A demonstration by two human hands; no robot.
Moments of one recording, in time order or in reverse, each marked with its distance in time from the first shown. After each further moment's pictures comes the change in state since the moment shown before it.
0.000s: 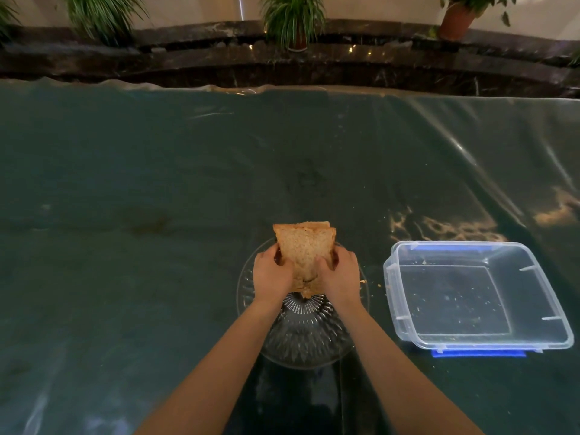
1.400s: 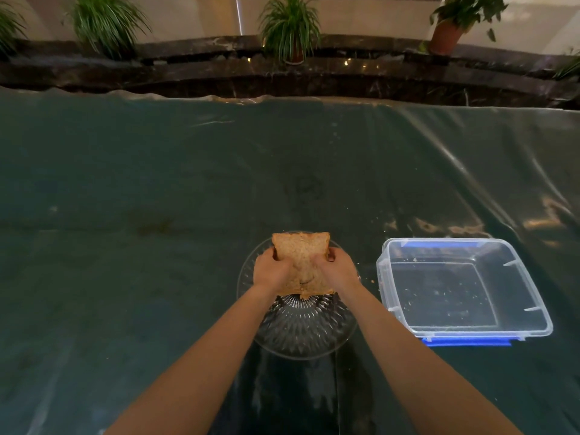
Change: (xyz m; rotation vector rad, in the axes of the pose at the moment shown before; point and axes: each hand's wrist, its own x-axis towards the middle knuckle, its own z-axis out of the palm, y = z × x) left_hand 0.005 -0.003 -0.003 -0.065 -0.142 -0.114; right_hand 0.018 0.008 -0.008 0.030 -0.195 0.101
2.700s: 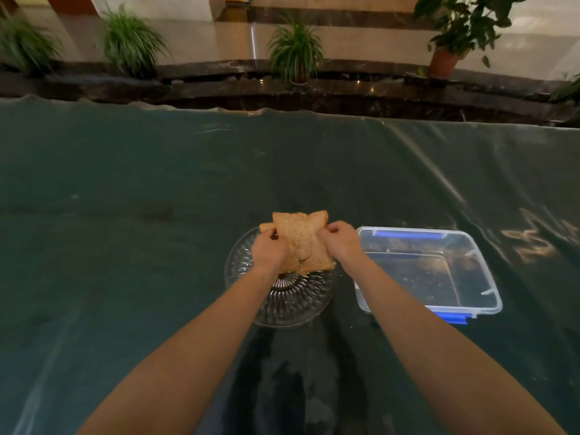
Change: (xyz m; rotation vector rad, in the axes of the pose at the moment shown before) left_hand -0.061 0.029 0.023 -0.036 0.199 0.112; right_hand -0.040 -0.024 -0.070 -0.001 0.053 -0.122
